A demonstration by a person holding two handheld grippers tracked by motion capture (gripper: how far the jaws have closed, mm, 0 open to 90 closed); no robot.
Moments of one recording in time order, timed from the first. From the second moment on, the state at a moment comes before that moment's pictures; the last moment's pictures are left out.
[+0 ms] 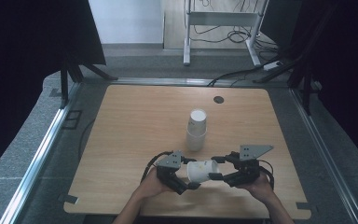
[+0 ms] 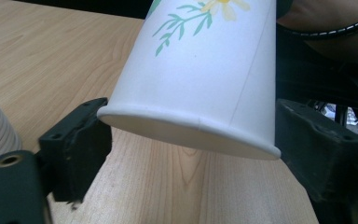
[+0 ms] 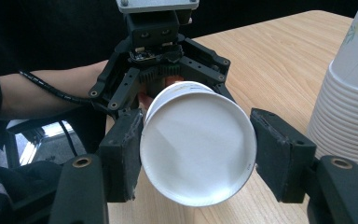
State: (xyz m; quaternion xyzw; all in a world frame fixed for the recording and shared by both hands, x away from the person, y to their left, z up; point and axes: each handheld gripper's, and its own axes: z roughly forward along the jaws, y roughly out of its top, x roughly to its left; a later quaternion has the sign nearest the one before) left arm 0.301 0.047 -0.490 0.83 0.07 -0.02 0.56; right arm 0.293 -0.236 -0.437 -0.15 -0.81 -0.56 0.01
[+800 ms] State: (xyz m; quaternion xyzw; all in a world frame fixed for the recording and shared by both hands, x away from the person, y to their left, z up) left arm 0.301 0.053 -0.485 0.83 0.06 0.00 0.55; right arm 0.296 -0.236 -0.437 -0.14 -0.81 -0.56 0.02
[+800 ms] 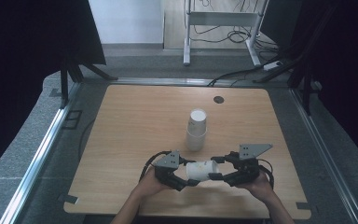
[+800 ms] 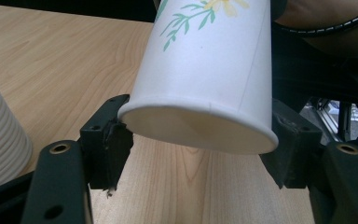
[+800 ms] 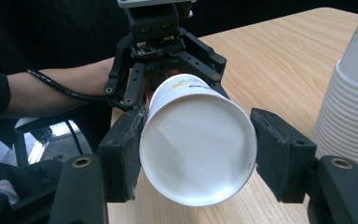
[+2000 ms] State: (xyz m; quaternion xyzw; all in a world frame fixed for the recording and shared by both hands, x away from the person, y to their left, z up) left arm 0.304 0.053 -0.458 0.89 0.04 0.02 0.45; right arm 0.296 -0.233 -0.436 -0.14 -0.83 -0.54 0.01
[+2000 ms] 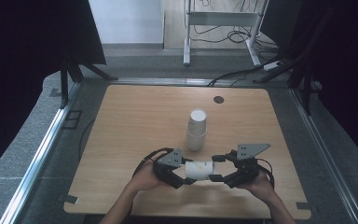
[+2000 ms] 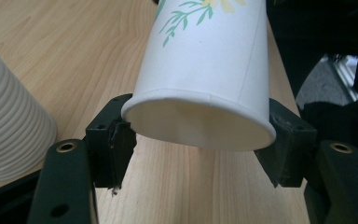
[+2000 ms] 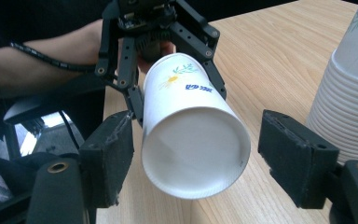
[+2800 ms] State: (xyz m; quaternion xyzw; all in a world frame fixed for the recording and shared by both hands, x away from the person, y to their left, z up) left arm 0.305 0.025 -0.428 0.96 -0.01 0.03 0.27; right arm 0.284 -0.212 -0.432 -0.10 -0.90 -0.43 -0.03
